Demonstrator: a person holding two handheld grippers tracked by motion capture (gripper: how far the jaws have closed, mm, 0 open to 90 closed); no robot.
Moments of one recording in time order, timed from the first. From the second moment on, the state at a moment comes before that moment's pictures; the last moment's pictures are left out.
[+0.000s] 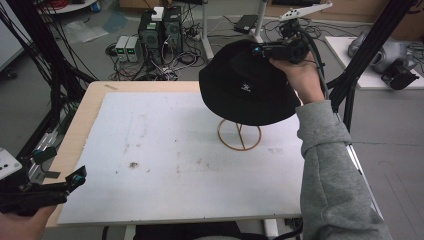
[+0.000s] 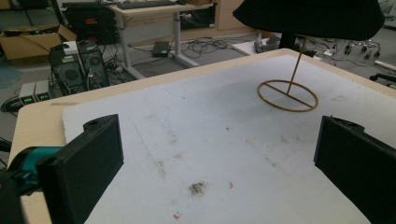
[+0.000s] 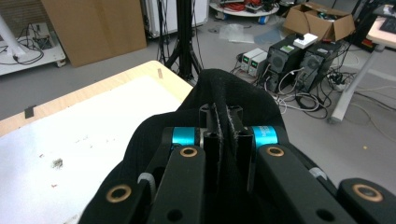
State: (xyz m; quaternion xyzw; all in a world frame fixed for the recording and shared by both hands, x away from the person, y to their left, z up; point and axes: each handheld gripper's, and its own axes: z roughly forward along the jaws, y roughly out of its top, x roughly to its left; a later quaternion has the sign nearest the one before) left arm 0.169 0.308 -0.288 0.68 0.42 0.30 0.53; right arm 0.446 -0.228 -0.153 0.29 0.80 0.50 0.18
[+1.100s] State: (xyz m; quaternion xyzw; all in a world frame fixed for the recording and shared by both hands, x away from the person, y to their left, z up) left arm 0.172 0.308 -0.291 0.68 0.42 0.29 0.52; right arm 0.451 -0.243 -0.195 0.33 0.80 0.48 0.16
